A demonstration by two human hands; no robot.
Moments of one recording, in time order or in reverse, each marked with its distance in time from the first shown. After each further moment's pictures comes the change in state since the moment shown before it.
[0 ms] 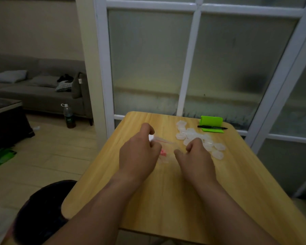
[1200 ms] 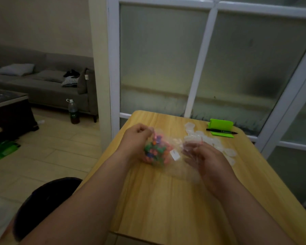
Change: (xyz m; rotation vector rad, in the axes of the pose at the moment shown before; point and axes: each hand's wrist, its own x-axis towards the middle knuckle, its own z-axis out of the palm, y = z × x) left_hand 0.051 -0.045 -0.001 -0.726 -0.243 -0.552; right_hand 0.018 0.001 -0.004 0.964 -0.300 0.271
